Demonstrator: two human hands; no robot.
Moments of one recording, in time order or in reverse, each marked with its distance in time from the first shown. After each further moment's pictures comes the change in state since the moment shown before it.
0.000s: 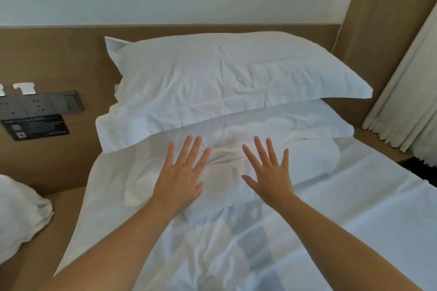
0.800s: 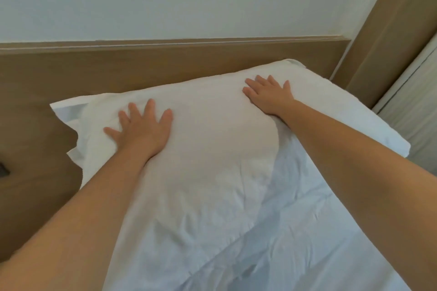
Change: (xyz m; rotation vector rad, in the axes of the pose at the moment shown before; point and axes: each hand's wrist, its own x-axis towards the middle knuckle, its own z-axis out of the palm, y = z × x) left_hand 0.293 -0.215 0.028 -0.644 -0.432 -0.709; right_hand 0.406 0.061 -0.123 0.066 -0.297 0.235
